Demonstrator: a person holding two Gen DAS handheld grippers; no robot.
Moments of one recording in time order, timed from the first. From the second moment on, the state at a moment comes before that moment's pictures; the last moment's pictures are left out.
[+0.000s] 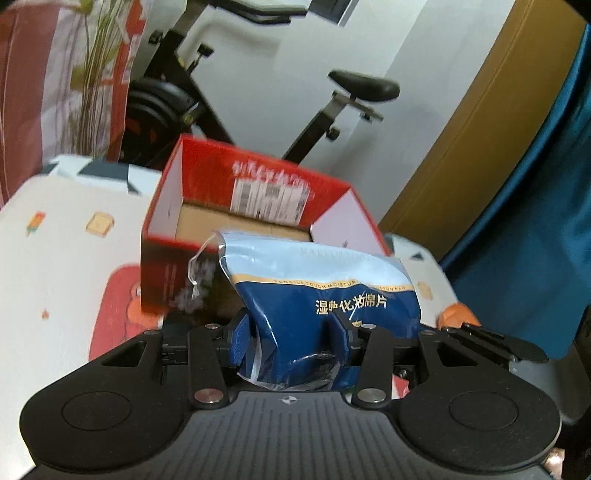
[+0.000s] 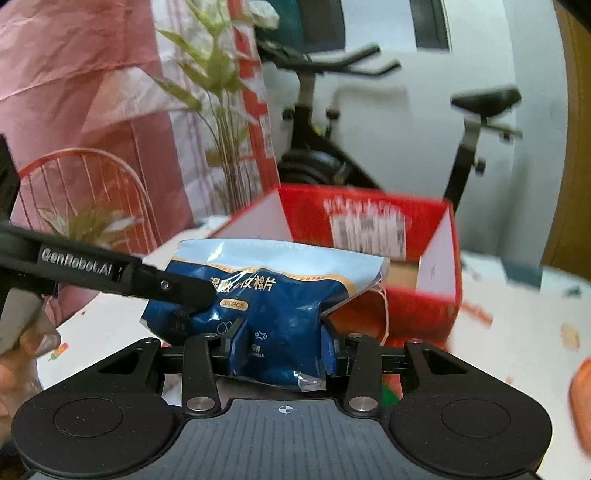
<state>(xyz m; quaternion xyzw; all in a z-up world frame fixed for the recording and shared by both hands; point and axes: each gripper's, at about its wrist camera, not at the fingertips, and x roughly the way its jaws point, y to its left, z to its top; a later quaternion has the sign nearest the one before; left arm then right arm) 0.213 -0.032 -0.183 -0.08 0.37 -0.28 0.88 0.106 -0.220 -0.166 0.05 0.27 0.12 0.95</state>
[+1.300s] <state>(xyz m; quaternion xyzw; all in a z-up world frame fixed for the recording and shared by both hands) 0.380 -0.090 -0.225 -0.09 0.46 -0.24 0.85 0.311 -0.262 -0.197 0.08 0.37 0.08 0.92</state>
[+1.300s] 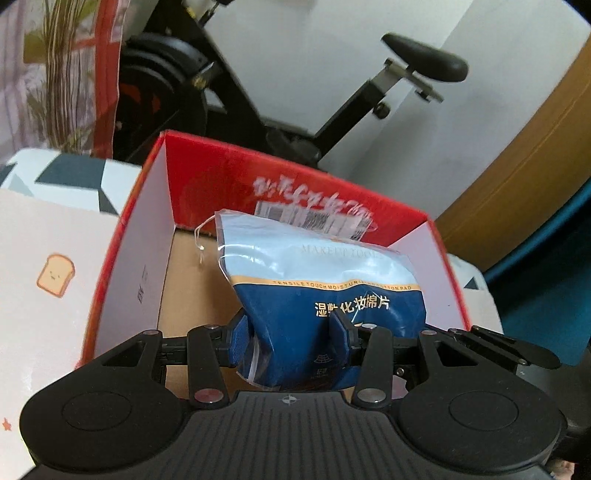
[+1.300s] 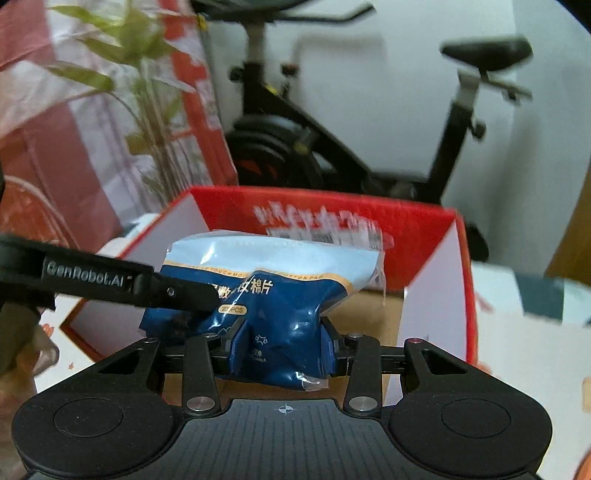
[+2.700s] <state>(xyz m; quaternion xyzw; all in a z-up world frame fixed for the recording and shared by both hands) 0.234 -0.019 -0.189 0.01 0.33 -0.18 0.93 0.155 -0.261 -0.175 0.09 0.26 0.04 0.96</state>
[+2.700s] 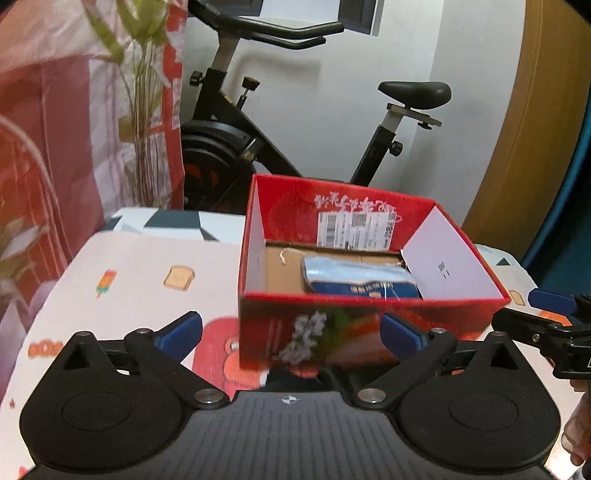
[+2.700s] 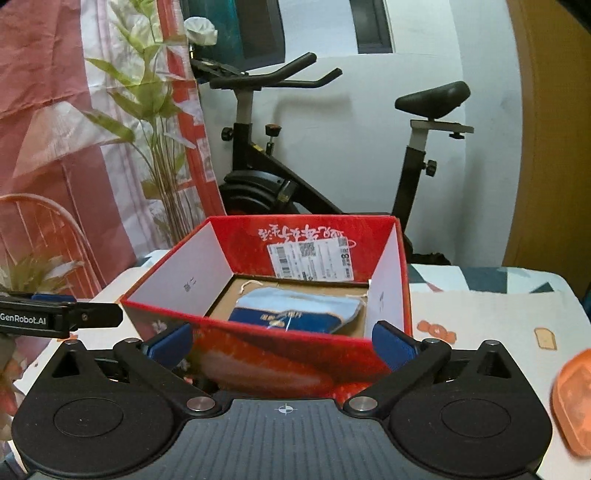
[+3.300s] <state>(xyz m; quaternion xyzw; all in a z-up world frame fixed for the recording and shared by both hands) 0.184 -0.003 -0.227 0.00 0.36 -0.17 0.92 0.103 -0.252 -0.232 0.10 0.30 0.03 0.95</state>
